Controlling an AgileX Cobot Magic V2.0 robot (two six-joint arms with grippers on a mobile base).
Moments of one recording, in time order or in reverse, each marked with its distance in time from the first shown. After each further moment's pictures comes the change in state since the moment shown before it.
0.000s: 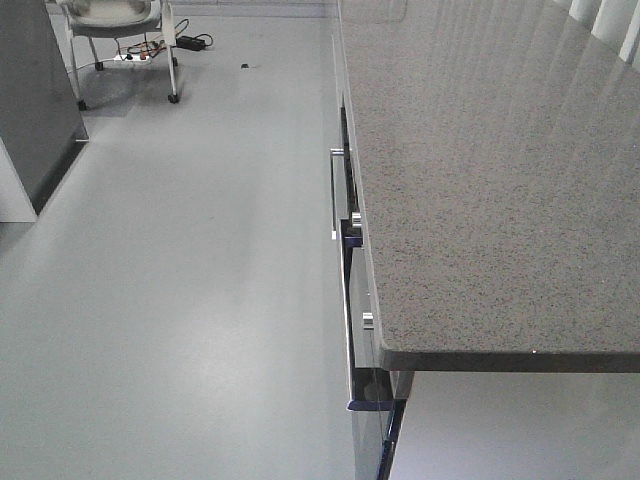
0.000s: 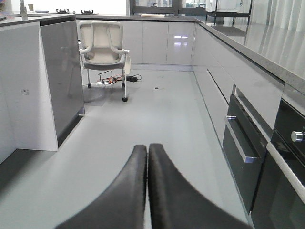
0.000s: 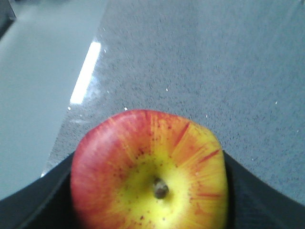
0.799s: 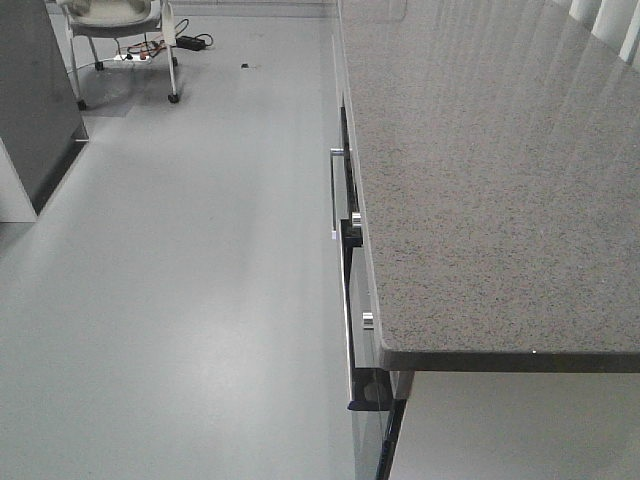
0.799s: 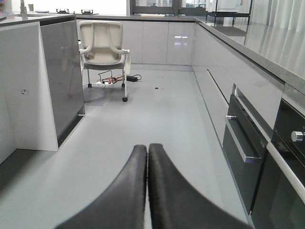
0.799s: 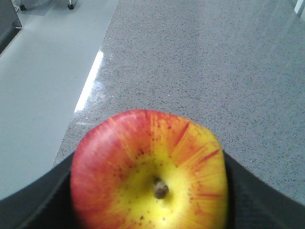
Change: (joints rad) left arm 0.000 0.000 0.000 0.000 0.000 0.000; right arm 0.000 -0.044 0.000 0.005 0.024 -0.003
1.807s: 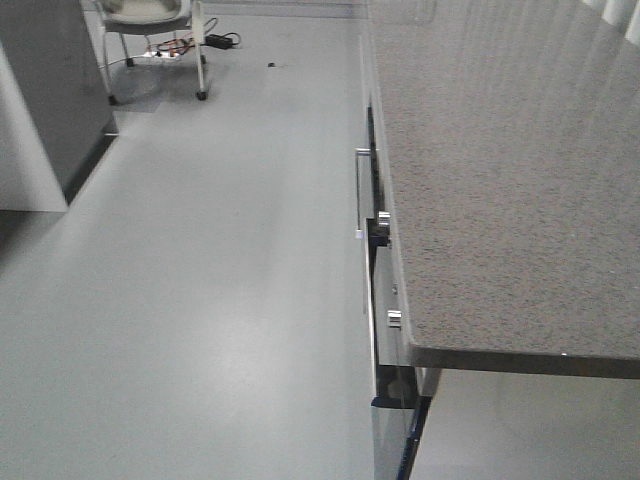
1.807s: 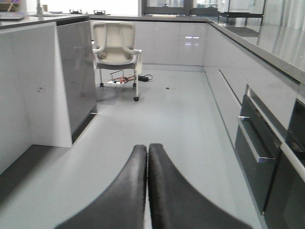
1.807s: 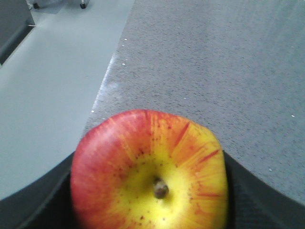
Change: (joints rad) left arm 0.000 0.000 0.000 0.000 0.000 0.000; right arm 0.000 0.000 0.000 0.000 0.001 -0.002
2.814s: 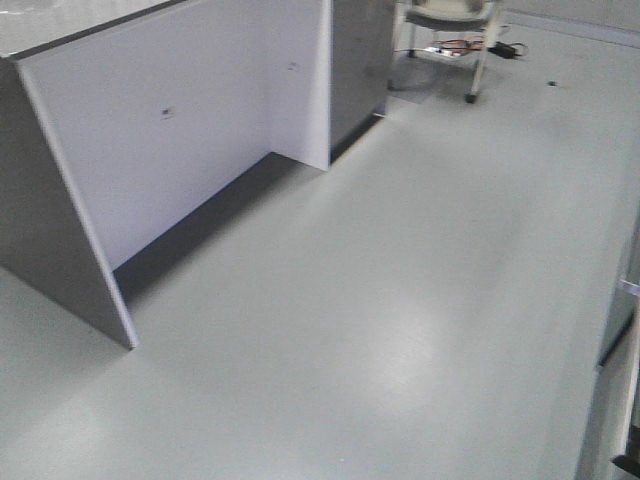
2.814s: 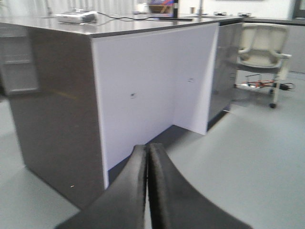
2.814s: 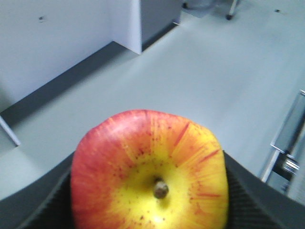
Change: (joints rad) left arm 0.000 0.000 0.000 0.000 0.000 0.000; right arm 0.000 0.000 0.000 0.000 0.000 0.000
